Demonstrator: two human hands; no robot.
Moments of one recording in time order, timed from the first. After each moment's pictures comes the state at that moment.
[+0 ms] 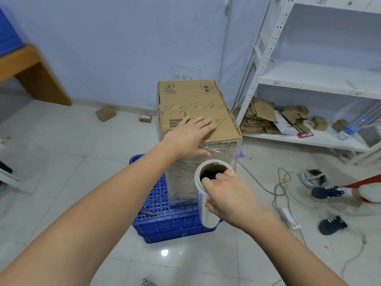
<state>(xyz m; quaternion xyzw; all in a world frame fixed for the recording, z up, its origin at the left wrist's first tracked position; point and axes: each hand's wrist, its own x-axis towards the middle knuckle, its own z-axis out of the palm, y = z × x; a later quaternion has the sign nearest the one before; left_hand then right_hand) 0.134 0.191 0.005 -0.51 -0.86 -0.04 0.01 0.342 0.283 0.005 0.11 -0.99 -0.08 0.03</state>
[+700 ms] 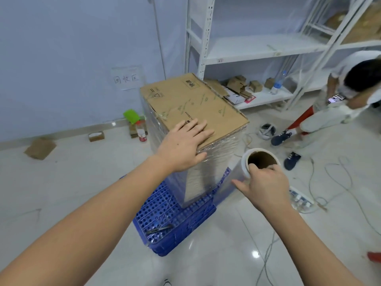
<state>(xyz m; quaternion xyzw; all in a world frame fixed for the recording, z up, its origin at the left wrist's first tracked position) 0.078 0.127 -0.009 -0.68 -0.73 -0.05 0.06 0.332 0.200 -0.014 -0.38 -0.91 -0.11 0.06</state>
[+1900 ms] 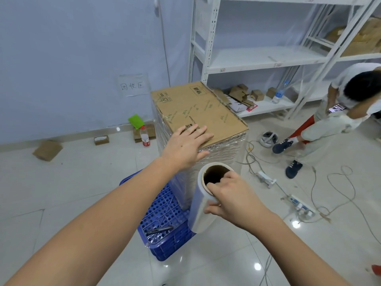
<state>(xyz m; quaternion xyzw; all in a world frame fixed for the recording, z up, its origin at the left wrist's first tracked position) 0.092 0.125 -0.007 -0.64 -0.77 -0.07 0.05 0.313 0.146 0.004 -0.09 -0.99 -0.05 0.04</state>
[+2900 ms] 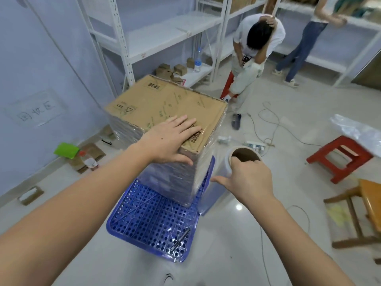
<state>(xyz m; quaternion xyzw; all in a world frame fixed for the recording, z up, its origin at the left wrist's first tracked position) -0.022 0.174 0.002 -0.90 -0.44 0.05 0.08 0.233 0.082 0.014 -0.64 -0.77 -0.04 0.00</state>
